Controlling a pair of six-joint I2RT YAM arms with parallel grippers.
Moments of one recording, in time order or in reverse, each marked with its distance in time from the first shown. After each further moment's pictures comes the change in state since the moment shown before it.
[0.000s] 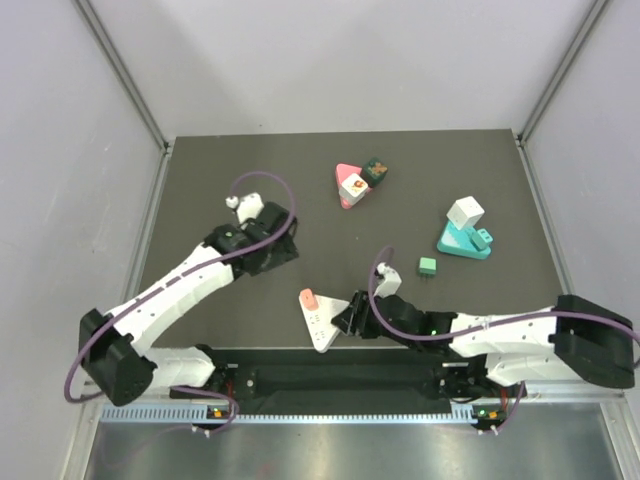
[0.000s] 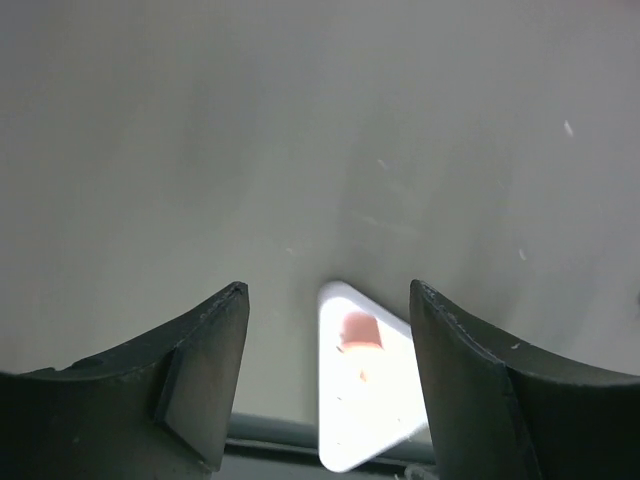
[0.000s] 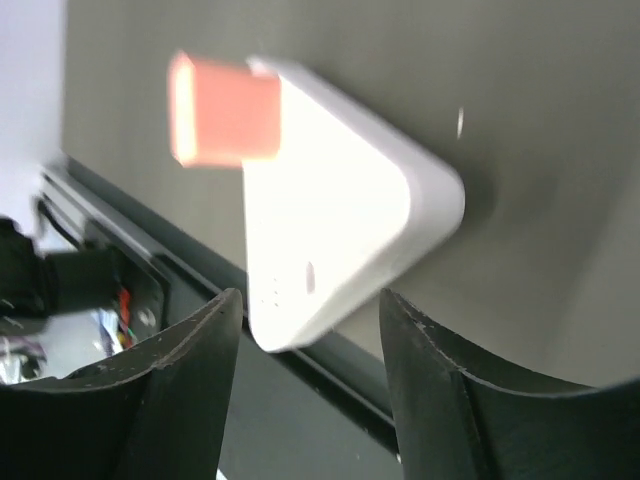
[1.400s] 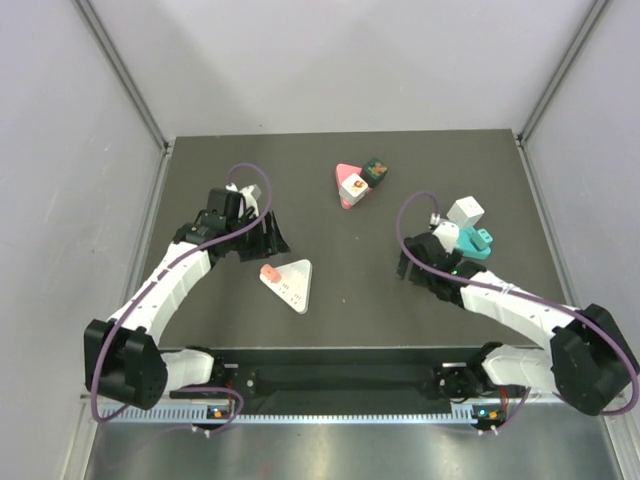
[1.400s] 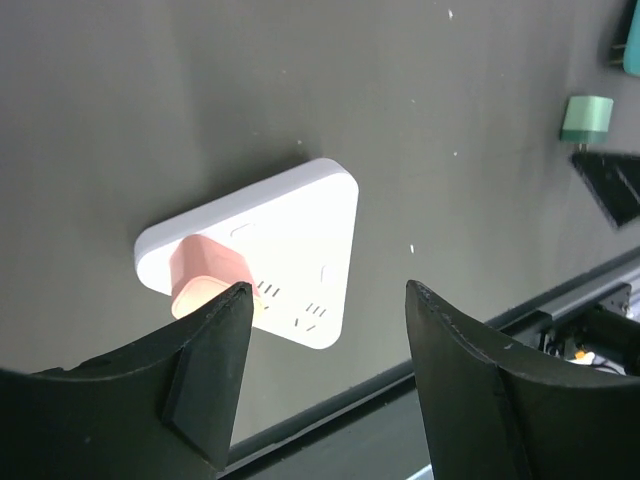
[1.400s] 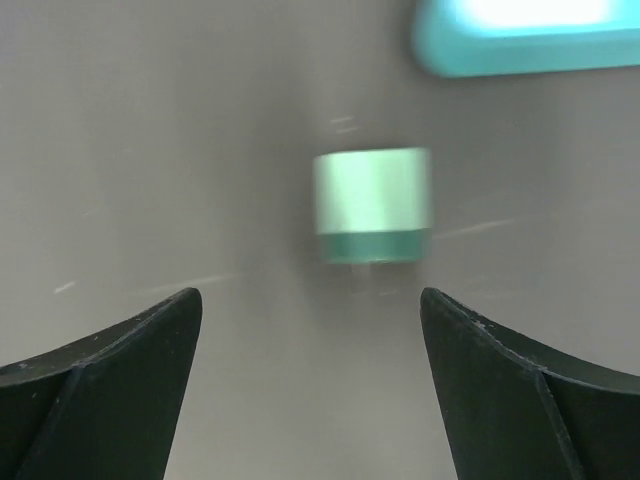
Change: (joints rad) left arm 0.484 -0.033 -0.163 0.311 0.783 0.591; right arm -0.587 0.022 0.234 -0.602 0.134 -0.320
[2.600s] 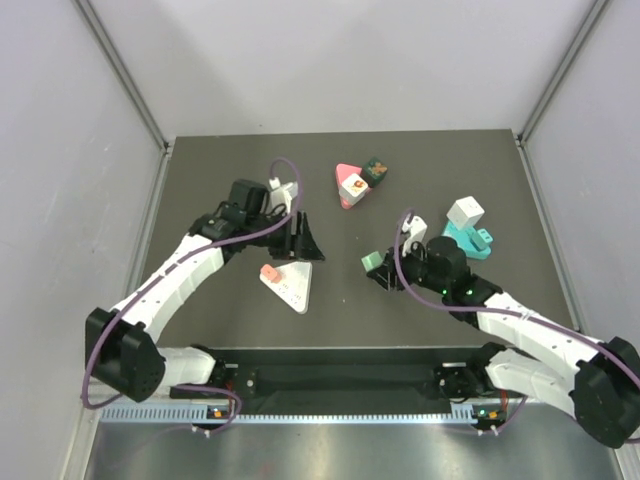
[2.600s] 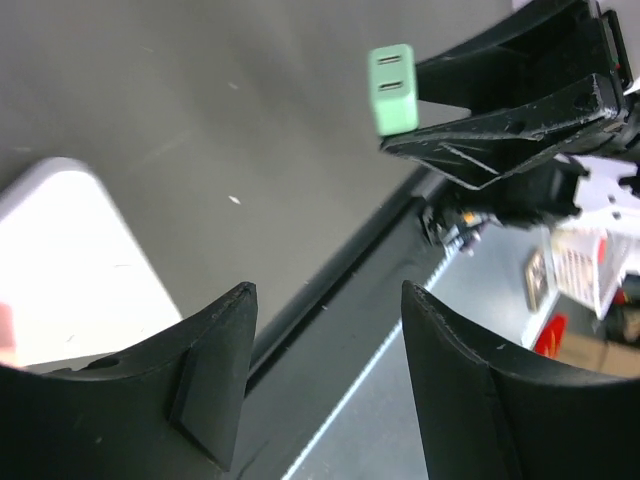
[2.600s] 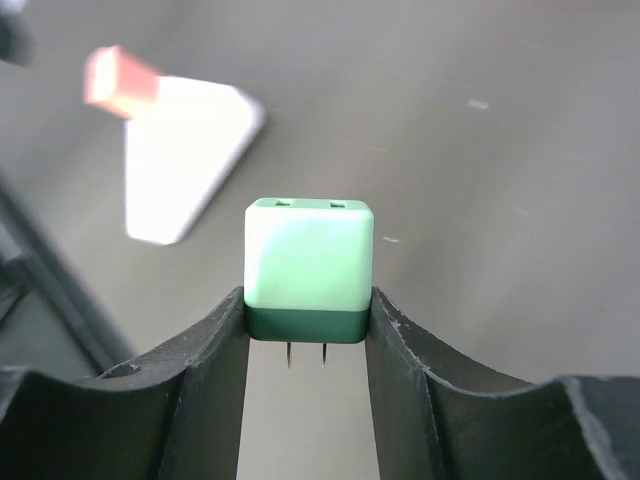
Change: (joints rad) left arm -0.138 0.032 0.114 -0.002 0.334 0.019; right arm -0.016 -0.197 -0.126 0.418 -0.652 -0.455
